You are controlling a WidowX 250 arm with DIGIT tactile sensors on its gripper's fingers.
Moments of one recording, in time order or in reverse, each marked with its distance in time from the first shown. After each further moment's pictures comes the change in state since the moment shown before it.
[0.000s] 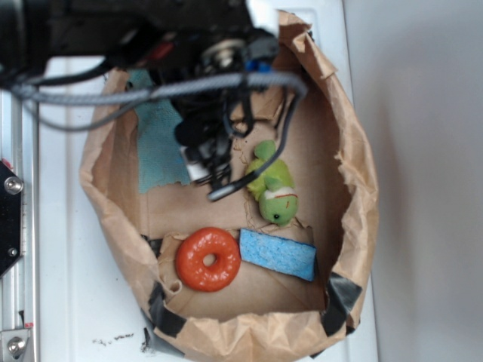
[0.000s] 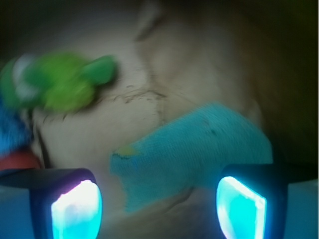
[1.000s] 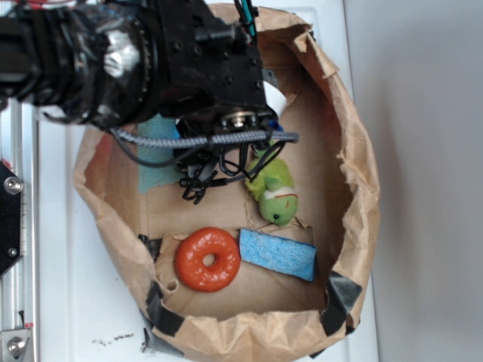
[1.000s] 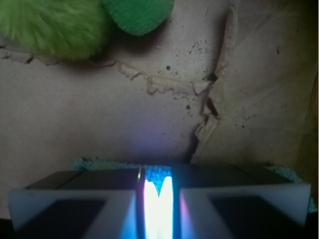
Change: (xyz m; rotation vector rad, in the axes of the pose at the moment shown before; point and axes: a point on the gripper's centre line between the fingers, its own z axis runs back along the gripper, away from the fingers) arm -0.003 -0.023 -0.072 0.044 -0.003 -0.667
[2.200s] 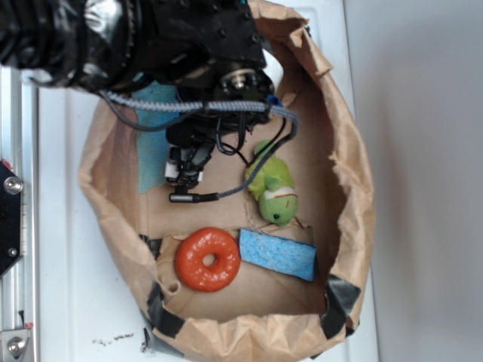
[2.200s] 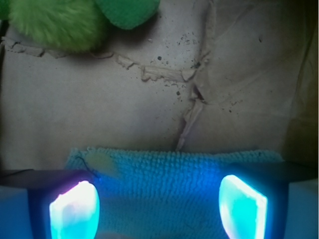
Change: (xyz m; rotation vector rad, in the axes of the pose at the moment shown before) arm -0.007 0.009 0.009 -0.058 0.011 -0.011
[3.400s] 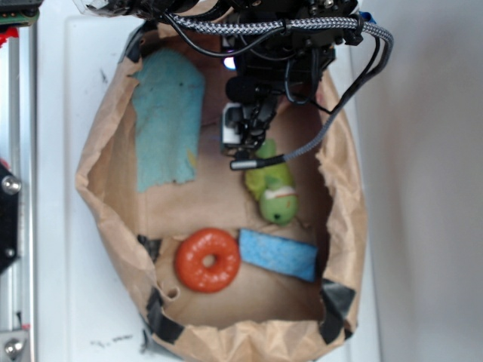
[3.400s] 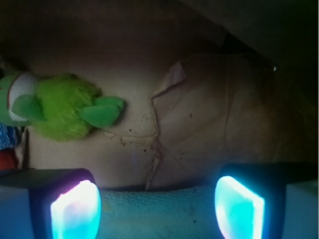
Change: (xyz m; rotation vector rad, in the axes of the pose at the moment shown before) arm 0.024 0.043 0.040 -0.022 -0.029 0.192
